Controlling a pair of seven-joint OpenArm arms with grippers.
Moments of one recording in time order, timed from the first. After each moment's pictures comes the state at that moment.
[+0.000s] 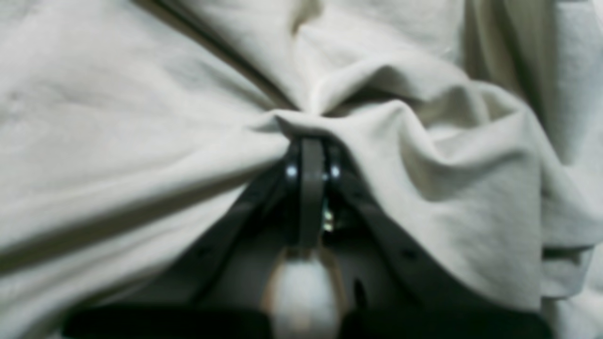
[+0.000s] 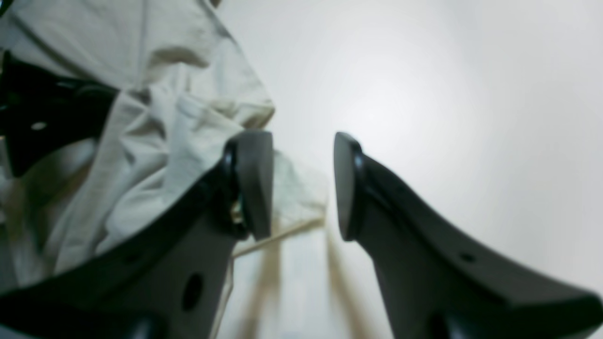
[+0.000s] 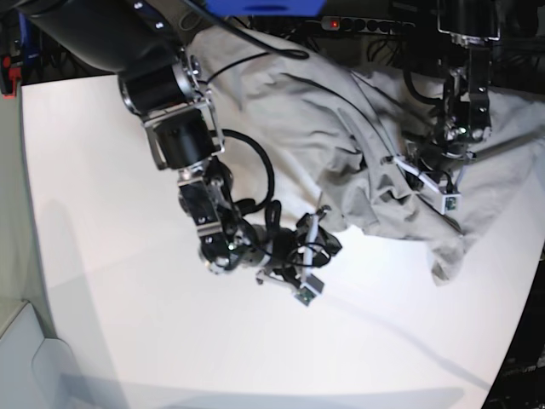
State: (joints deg) left arm 7.9 -17.4 -2.1 83.6 -24.3 -3.0 37.4; right arm 28.9 -8.7 -13.0 50.9 6.6 39.9 -32.3
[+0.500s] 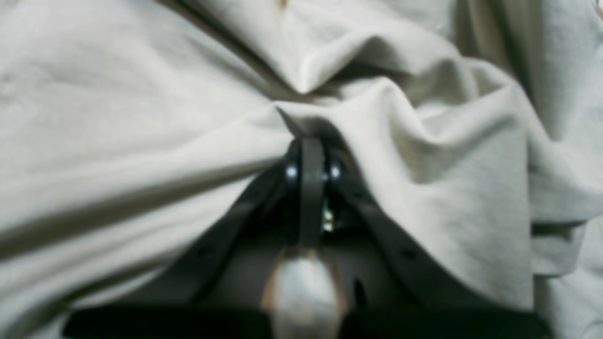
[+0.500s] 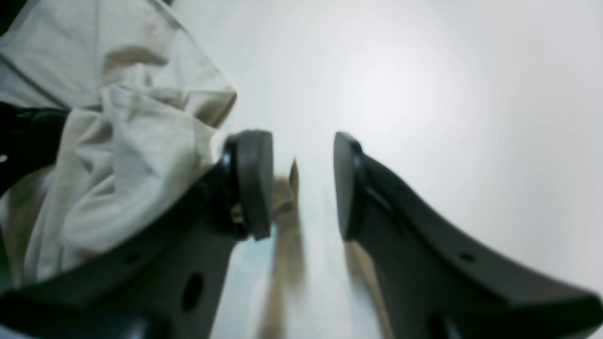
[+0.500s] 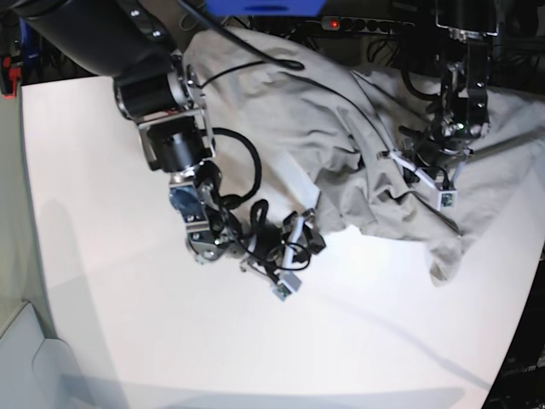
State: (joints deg) left arm 9.0 -17.1 -2.0 85.6 -24.3 -2.9 38.9; right arm 29.8 -7.4 -9.2 42.2 6.2 39.9 -26.4
